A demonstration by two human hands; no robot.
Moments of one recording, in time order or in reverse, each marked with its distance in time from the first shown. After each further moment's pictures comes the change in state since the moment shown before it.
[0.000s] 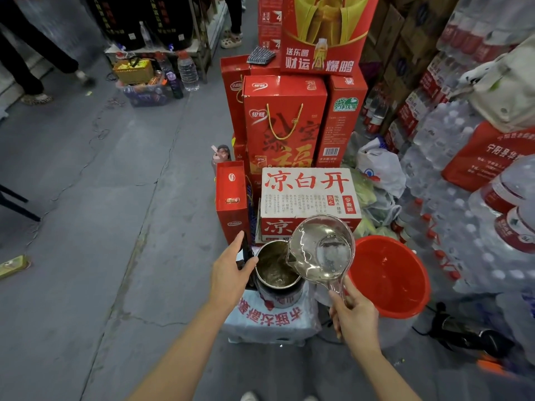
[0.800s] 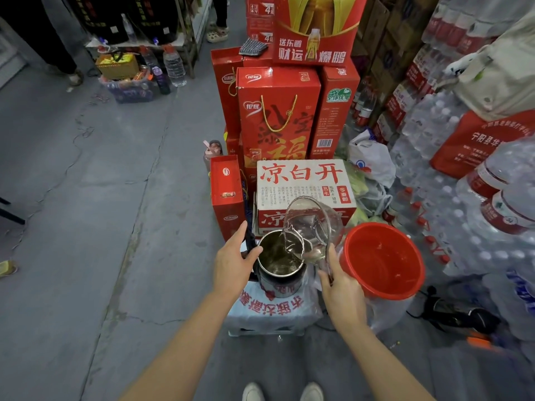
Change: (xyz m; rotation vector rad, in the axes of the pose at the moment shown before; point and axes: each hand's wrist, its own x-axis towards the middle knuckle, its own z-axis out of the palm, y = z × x) left_hand -0.002 -0.002 -0.006 0.008 -0.010 0.048; right_hand -0.007 -0.025 0.030 -0.626 0.089 -0.172
